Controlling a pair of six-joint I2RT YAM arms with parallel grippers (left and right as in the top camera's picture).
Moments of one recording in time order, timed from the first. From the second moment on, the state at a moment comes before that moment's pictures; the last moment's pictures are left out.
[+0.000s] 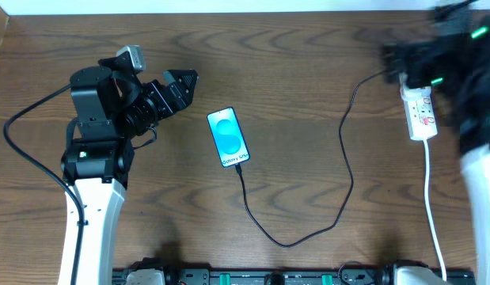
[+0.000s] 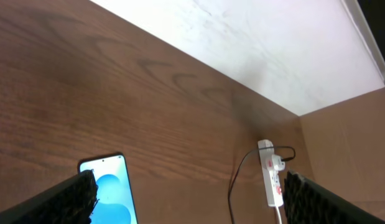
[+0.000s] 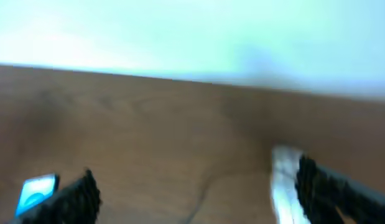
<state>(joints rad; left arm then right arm) 0.06 1.20 1.09 -0.42 0.55 -0.54 0.02 1.30 1.39 -0.56 -0.21 -0.12</state>
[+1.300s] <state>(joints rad) 0.06 1.20 1.08 -0.42 0.55 -0.54 0.06 0.01 0.01 -0.05 -0.27 -0.33</state>
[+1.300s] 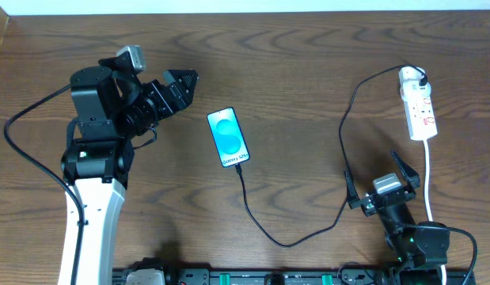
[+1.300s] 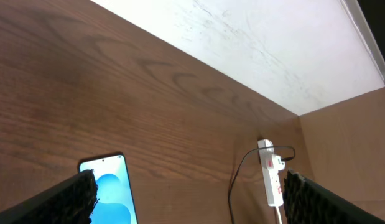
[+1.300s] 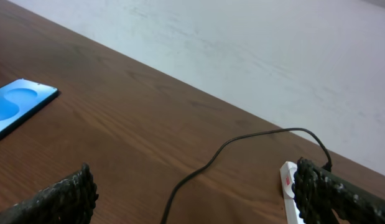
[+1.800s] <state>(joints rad) 0.06 1.20 1.08 -0.45 0.54 -0.53 0.06 0.01 0.01 -0.05 -0.27 -0.32</state>
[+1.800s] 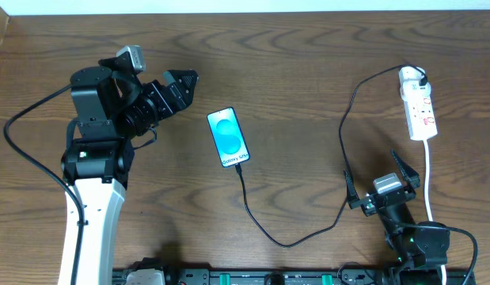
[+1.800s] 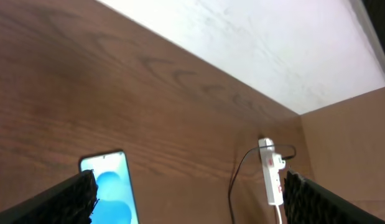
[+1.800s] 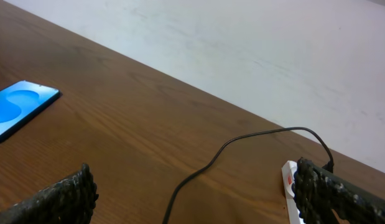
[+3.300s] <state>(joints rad) 0.06 0.01 0.01 -0.09 0.11 0.09 0.06 0.01 0.01 -0.05 -0.28 -0.32</state>
